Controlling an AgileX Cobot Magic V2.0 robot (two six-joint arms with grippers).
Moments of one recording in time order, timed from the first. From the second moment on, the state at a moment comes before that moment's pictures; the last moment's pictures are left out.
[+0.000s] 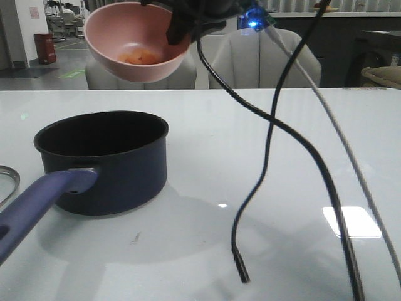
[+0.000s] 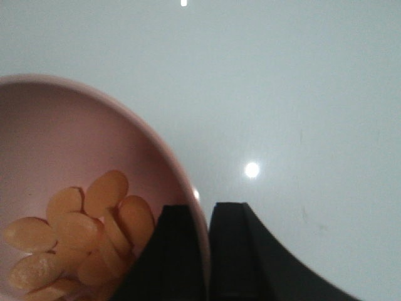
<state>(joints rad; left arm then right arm) -0.25 0.14 -0.34 -0.04 0.42 -0.06 0.57 1.90 -1.61 0.18 0.28 -0.02</state>
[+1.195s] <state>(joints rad) -0.25 0.14 -0.34 -0.04 0.42 -0.06 0.68 2.10 -1.16 -0.13 -1.12 -0.75</state>
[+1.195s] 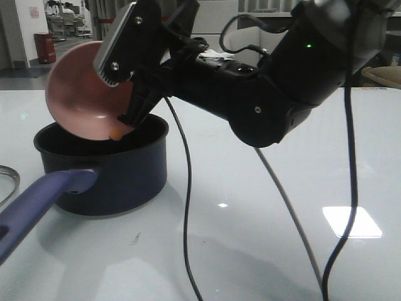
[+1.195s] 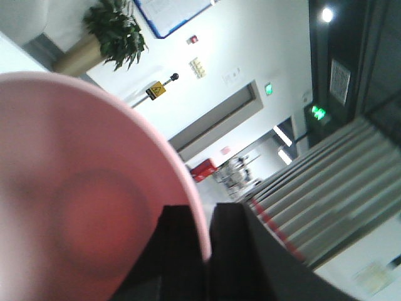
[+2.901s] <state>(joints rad) -0.25 0.14 -0.34 -0.04 0.42 -0.06 0.27 1.77 -1.16 0.04 0.58 0.22</state>
